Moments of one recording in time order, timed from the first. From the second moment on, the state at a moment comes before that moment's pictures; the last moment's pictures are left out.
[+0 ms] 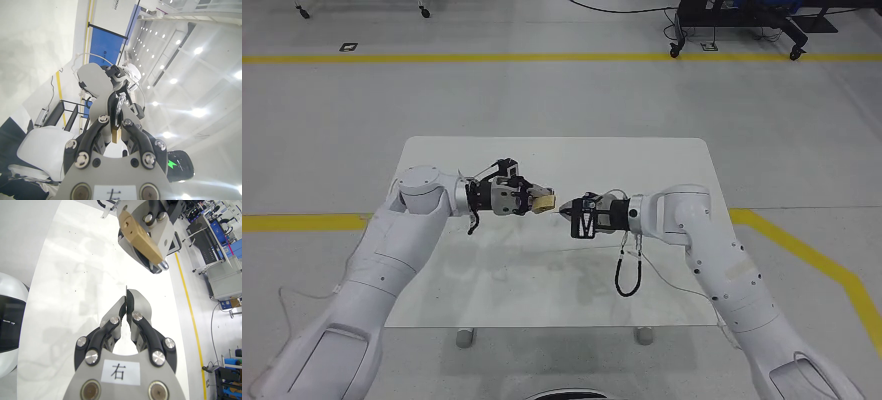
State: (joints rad) left arm 0.78 -1.16 -0.95 -1.04 -0.73 0.30 -1.33; right arm -1.11 -1.21 1.11 -1.64 -1.53 -1.01 0.22
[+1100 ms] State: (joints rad) left arm 0.70 -1.21 -0.87 -0.89 -0.70 0.21 -1.47; right arm -1.01 -1.15 1.01 -1.49 -1.42 -1.01 -0.03
